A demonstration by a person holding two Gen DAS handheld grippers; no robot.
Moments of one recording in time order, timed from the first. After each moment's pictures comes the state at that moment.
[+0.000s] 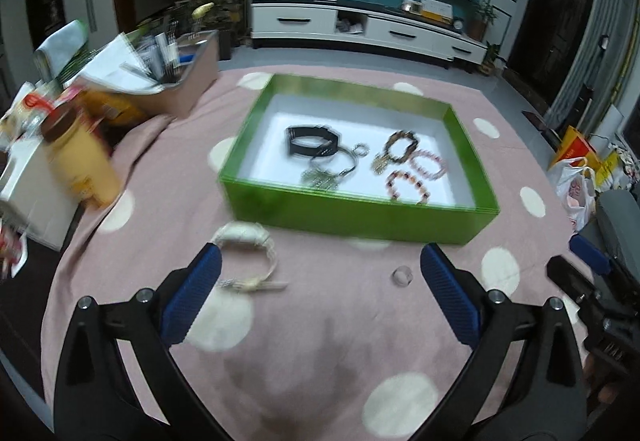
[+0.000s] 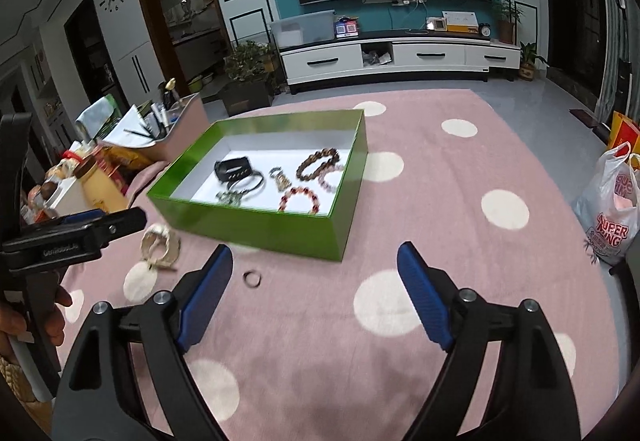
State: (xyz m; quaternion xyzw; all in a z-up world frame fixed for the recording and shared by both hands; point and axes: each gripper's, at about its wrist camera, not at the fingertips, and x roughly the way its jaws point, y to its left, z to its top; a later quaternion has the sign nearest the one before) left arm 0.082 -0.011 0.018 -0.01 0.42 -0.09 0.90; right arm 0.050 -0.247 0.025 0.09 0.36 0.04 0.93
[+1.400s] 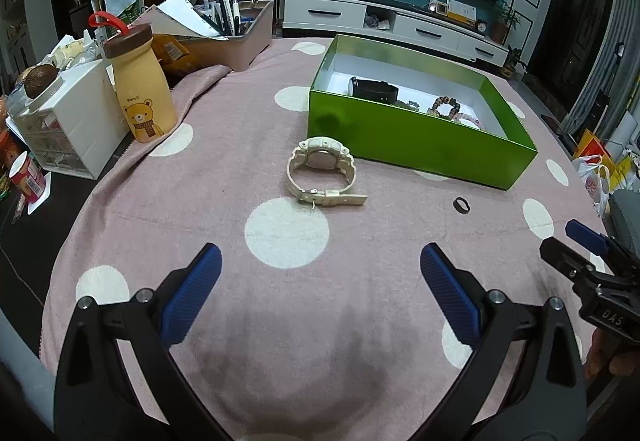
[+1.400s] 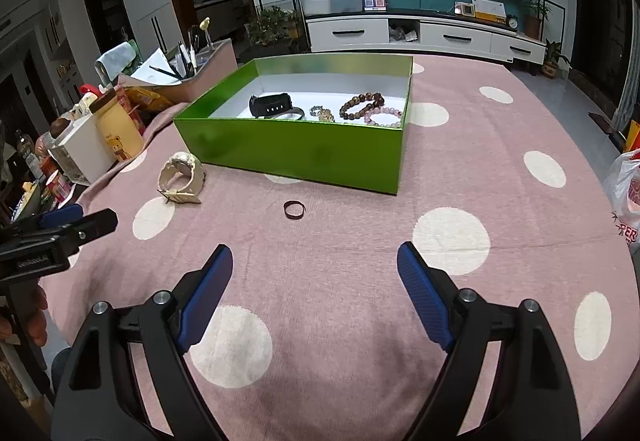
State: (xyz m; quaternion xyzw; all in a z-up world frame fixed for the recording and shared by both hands) left arm 0.028 0.052 -0.023 -0.03 0.42 -0.06 0.90; right arm 0.038 -0.196 -0.022 0.05 0.40 0.07 0.91
